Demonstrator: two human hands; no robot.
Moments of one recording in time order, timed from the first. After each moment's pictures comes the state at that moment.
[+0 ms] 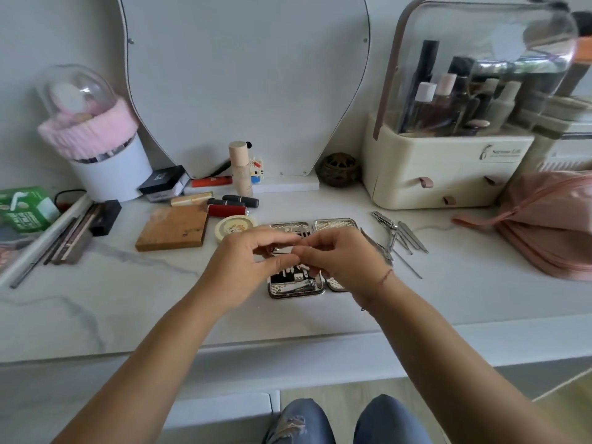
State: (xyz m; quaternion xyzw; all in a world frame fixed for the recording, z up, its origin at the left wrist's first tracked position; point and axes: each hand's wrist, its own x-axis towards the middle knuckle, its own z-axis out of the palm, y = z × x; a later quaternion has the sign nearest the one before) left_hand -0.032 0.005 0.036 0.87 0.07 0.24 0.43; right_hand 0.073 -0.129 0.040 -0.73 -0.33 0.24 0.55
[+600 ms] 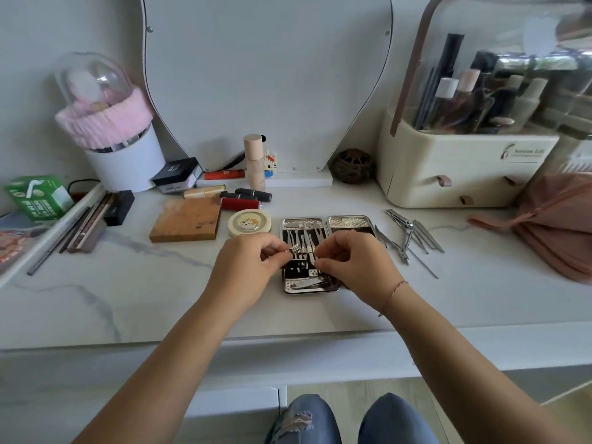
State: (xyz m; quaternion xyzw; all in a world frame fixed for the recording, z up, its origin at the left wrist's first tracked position) left_hand -0.036 0.014 0.015 0.87 0.22 0.25 0.37; right_hand 0.078 -0.127 0.020 -0.81 -0.37 0.11 0.44
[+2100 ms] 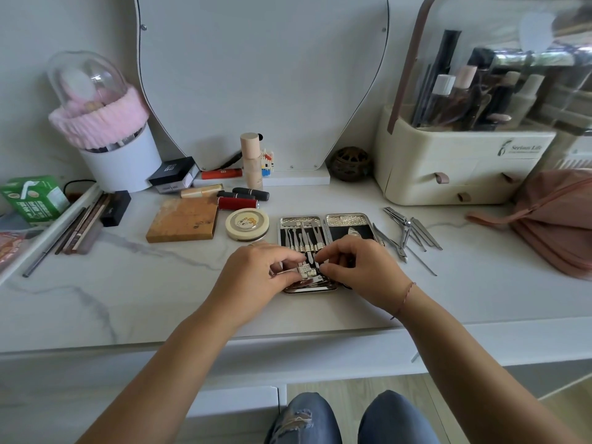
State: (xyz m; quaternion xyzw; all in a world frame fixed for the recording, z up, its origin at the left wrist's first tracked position) left_hand -0.040 0.004 0.008 0.90 0.13 0.24 0.33; right_hand 0.085 -0.141 0.017 -0.80 -0.42 0.12 0.40
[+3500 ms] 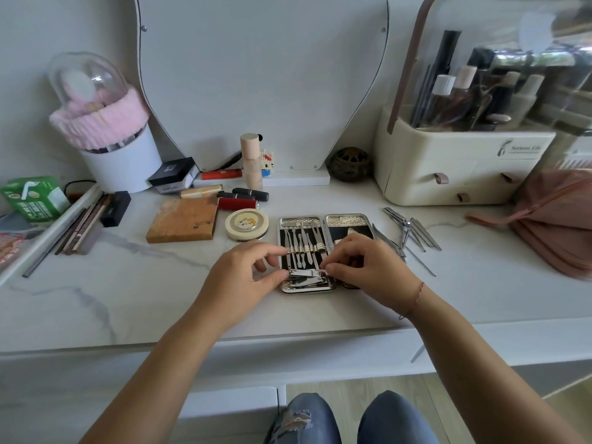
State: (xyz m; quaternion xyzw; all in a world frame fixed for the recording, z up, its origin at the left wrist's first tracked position) left_hand -0.049 0.022 -0.006 0.90 0.13 0.26 0.33; right_hand 0.093 -0.151 0.017 -0.79 -0.43 0.13 0.42
